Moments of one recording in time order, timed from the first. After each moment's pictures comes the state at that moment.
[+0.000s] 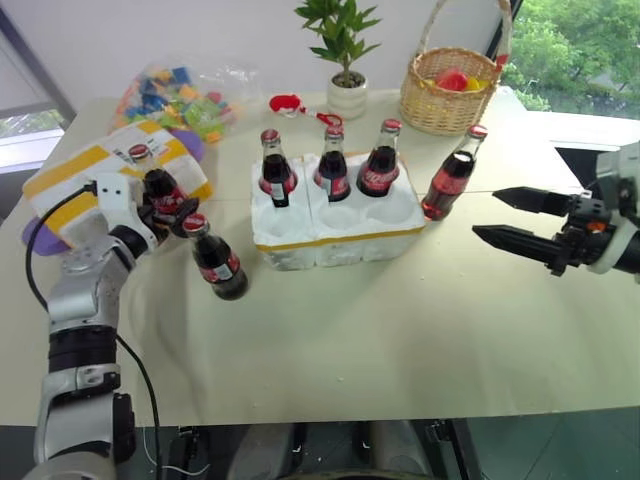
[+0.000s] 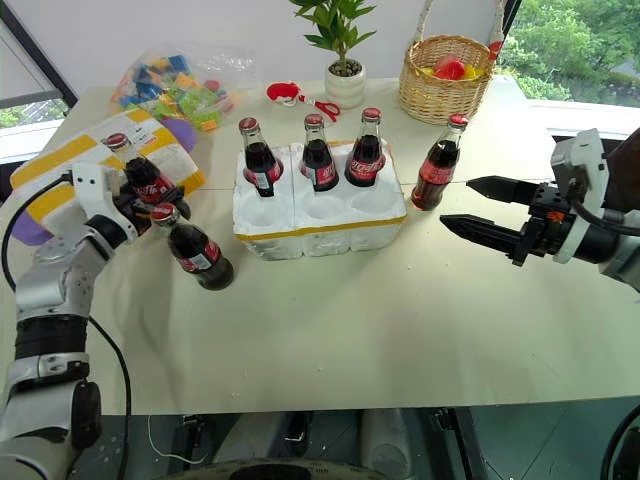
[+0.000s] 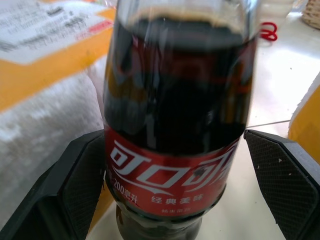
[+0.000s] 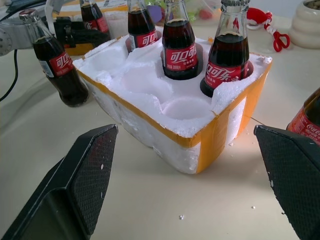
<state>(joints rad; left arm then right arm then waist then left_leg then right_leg) -0.51 0.56 0.29 0.35 -0.37 0.36 -0.51 -0.26 -0.99 -0.48 -0.26 0.81 0.82 1.01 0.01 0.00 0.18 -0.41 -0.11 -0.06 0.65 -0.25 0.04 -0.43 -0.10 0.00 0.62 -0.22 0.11</state>
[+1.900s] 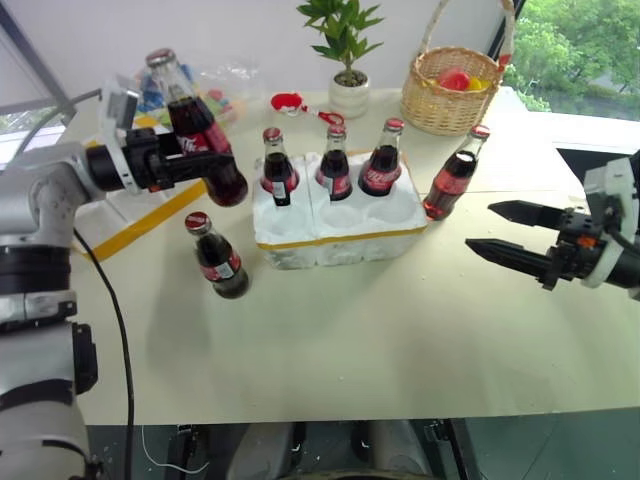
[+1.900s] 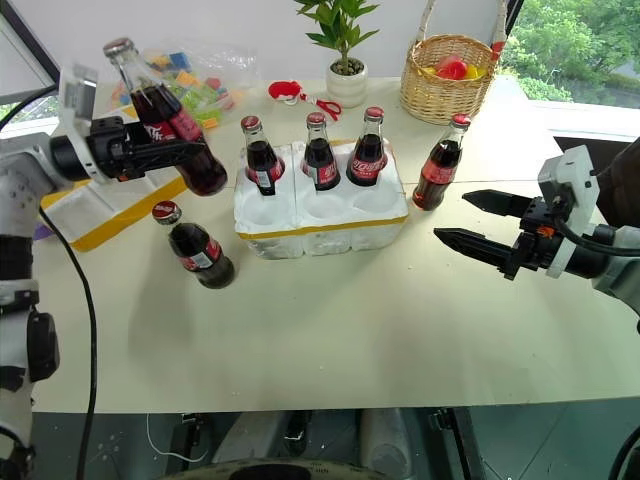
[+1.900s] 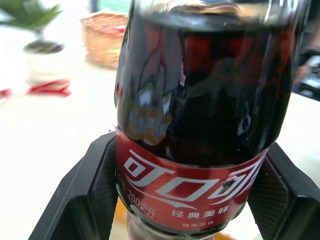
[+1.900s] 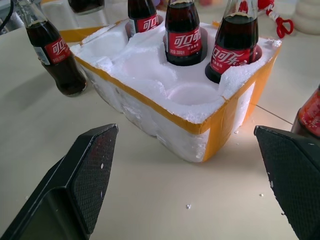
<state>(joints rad) -0.95 0.78 0.09 0.40 -0.54 0.65 -1.29 -0.15 -0.99 -0.52 -0.35 0.85 0.83 0.93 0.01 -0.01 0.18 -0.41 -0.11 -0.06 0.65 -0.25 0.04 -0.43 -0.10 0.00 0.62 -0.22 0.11</state>
